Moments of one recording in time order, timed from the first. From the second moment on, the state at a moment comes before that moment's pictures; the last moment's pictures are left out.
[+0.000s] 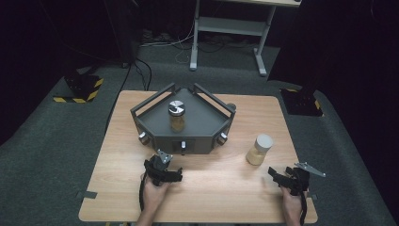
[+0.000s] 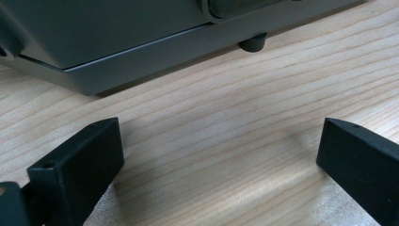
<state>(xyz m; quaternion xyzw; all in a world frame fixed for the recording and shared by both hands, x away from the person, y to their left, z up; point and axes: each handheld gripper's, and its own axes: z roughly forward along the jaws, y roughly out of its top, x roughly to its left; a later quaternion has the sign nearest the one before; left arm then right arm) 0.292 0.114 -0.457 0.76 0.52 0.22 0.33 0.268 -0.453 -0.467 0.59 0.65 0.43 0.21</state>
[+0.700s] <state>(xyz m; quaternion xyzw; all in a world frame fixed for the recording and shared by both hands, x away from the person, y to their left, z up) 0.292 0.114 -0.457 0.76 0.52 0.22 0.33 0.269 -0.435 -0.460 0.55 0.70 0.40 0.20</state>
